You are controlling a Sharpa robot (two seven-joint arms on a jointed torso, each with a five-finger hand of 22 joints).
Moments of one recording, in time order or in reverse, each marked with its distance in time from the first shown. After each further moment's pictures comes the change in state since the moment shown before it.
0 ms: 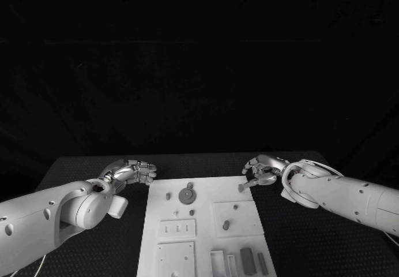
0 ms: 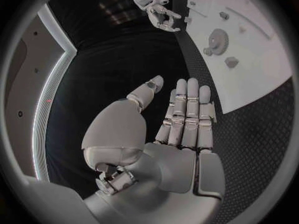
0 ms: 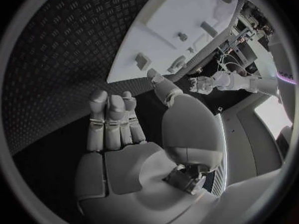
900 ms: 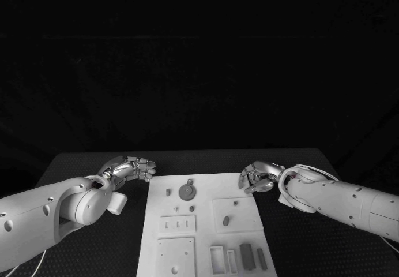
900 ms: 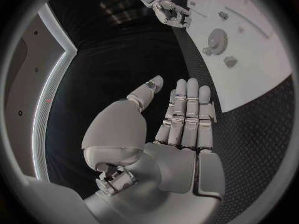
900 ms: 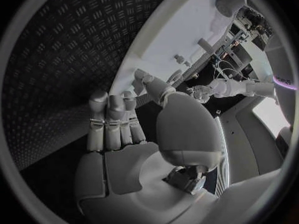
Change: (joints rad) left arm 0.000 -0.001 0.000 -0.003 -0.001 0.006 -0.001; left_hand 0.000 0.000 0.000 0.000 0.000 0.000 0.000 -0.001 0.002 -0.004 0.004 0.000 0.001 0.000 0.000 -0.004 0.001 -0.001 0.000 0.000 0.000 0.001; right arm -0.054 0.021 0.006 -0.018 -0.022 0.030 0.033; right_hand 0.099 0.028 0.090 -0.044 0.097 0.007 -0.018 0.010 0.004 -0.003 -0.014 0.003 -0.011 -0.001 -0.010 -0.004 0.003 0.002 -0.009 0.009 -0.004 0.000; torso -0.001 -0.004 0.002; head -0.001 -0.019
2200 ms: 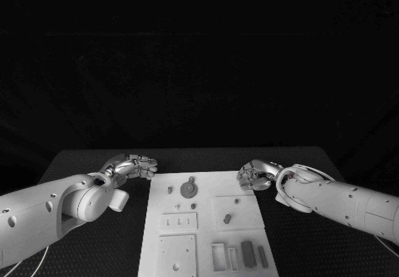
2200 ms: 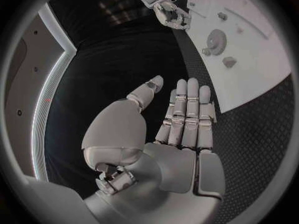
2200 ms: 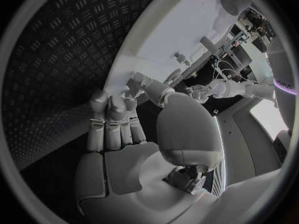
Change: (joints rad) left arm 0.000 0.000 0.000 -0.001 -0.001 0.005 -0.009; left_hand -0.005 0.005 -0.006 0.006 -0.004 0.000 0.000 -0.008 0.004 -0.004 0.004 -0.004 0.004 0.000 0.000 0.000 0.003 -0.002 0.000 0.000 0.000 0.000; right arm -0.012 0.031 -0.001 -0.018 0.002 -0.045 0.019; right_hand -0.018 0.012 0.061 0.045 -0.039 0.049 -0.028 0.045 0.012 0.004 -0.004 0.010 -0.011 0.004 -0.003 0.004 0.005 0.015 0.013 -0.002 0.008 0.000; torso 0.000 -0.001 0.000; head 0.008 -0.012
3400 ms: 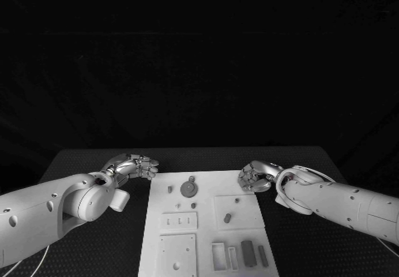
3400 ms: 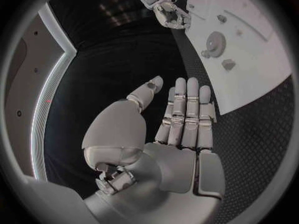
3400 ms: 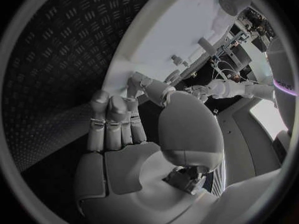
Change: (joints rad) left arm 0.000 0.000 0.000 0.008 -0.017 0.008 -0.011; left_hand -0.028 0.028 0.001 0.012 0.000 0.074 -0.031 0.019 0.022 0.050 -0.028 0.018 0.023 0.019 -0.007 0.000 0.012 -0.006 0.004 -0.004 0.007 0.001; right arm -0.006 -0.015 -0.001 0.042 -0.001 -0.015 -0.019; right_hand 0.016 0.021 0.128 0.043 -0.054 0.112 -0.031 0.039 0.031 0.016 -0.023 0.004 -0.008 0.011 -0.022 0.000 0.003 0.012 0.012 -0.008 0.004 0.000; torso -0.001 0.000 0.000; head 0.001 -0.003
